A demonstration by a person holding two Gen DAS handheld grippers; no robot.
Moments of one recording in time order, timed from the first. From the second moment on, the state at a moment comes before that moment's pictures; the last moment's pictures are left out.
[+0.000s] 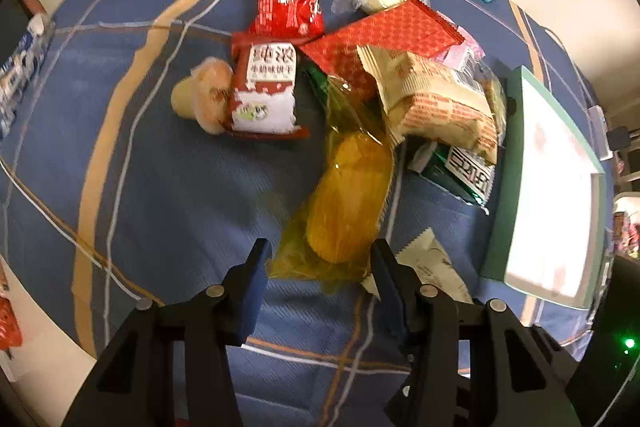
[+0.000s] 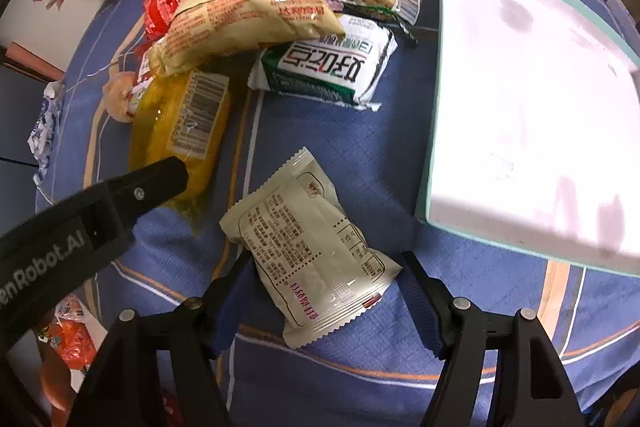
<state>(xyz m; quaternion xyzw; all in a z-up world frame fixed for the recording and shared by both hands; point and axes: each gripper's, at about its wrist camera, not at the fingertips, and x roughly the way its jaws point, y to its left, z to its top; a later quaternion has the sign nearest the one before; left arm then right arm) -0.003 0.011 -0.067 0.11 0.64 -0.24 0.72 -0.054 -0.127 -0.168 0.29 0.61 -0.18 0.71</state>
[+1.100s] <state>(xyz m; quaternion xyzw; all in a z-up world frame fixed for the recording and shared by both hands) 0.038 -0.034 -0.082 0.09 0.64 -0.26 0.72 -0.052 -0.139 -0.135 0.24 0.61 -0.16 0.74</state>
